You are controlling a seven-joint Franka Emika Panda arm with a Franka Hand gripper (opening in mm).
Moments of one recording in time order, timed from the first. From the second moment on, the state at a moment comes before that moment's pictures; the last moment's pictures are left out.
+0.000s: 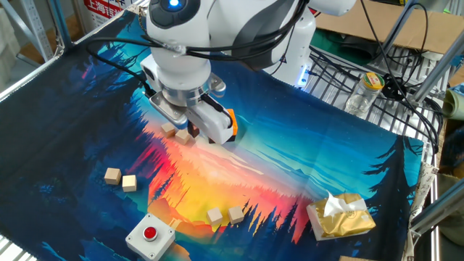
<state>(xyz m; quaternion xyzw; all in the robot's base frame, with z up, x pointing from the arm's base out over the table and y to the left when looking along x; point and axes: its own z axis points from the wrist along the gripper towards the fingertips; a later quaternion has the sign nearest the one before) 0.527 -0.031 0.246 -0.10 -0.99 -0.01 0.07</state>
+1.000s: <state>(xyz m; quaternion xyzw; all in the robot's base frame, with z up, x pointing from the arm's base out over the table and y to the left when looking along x) 0.558 -0.061 0.146 -0.04 -1.00 -0.01 0.07</state>
